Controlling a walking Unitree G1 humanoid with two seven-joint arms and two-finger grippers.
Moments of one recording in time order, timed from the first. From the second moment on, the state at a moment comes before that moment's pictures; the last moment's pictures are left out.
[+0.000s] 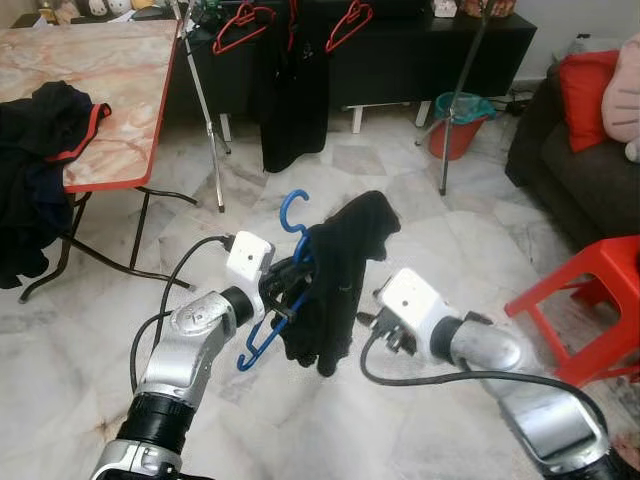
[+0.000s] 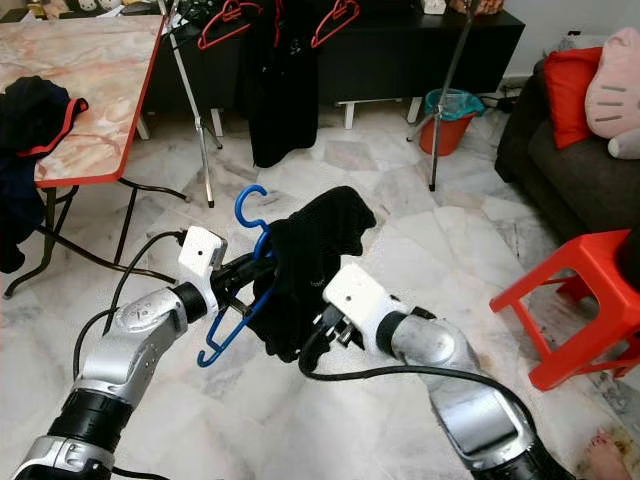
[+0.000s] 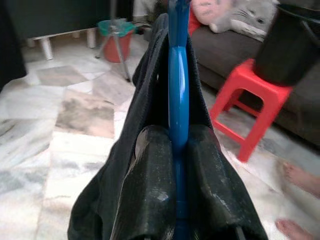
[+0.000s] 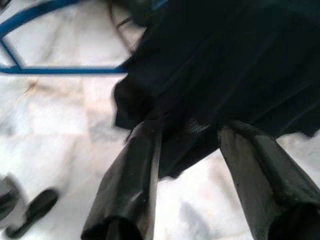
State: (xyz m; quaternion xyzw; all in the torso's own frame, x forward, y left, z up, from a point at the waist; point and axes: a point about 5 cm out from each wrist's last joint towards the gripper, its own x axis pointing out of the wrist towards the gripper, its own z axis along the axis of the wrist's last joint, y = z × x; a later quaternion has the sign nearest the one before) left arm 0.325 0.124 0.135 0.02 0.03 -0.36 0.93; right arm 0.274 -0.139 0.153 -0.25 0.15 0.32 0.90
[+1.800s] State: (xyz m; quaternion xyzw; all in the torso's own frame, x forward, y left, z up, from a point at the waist) left arm 0.273 0.137 0.115 0.07 0.15 -0.64 0.75; right arm 0.271 -0.177 0.136 -0.25 0.17 0.55 0.78
